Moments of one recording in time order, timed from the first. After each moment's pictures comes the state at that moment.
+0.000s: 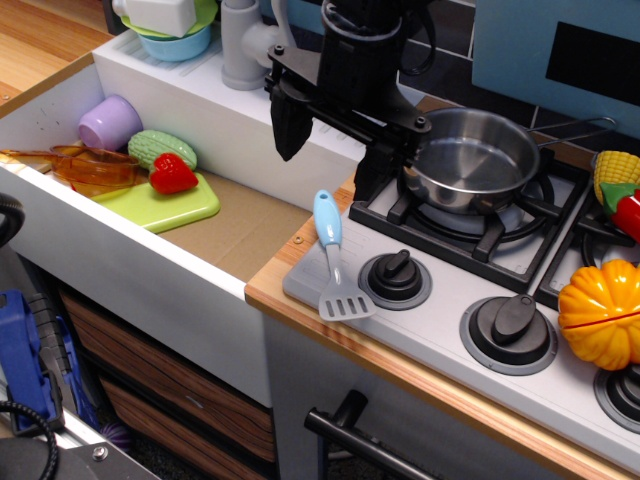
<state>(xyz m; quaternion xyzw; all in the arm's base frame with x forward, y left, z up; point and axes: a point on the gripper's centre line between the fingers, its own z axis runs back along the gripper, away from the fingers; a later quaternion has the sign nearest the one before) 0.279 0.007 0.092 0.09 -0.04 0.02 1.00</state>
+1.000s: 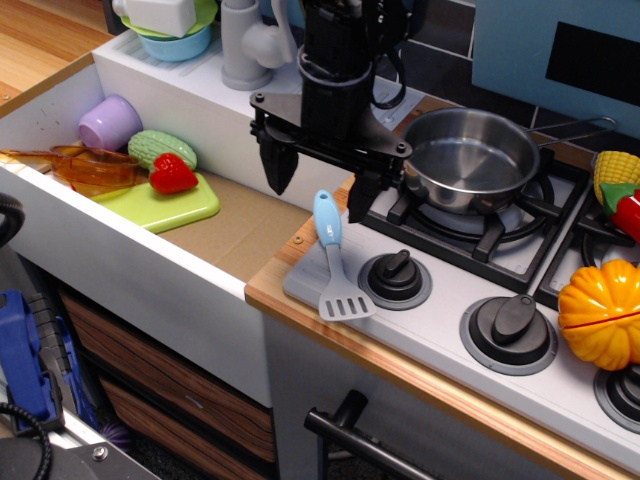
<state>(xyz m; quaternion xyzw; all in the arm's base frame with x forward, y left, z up) 0.284 0.020 0.059 0.05 -0.07 0.10 0.99</state>
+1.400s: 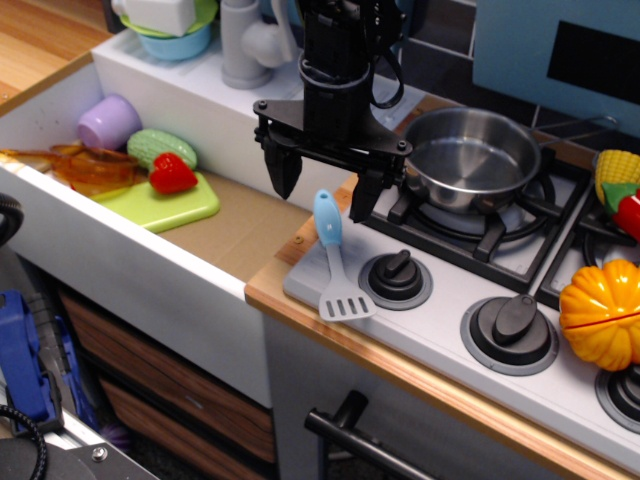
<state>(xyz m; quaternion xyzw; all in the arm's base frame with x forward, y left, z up) 0.292 0.023 0.047 0.03 -0.06 0.11 0.99</state>
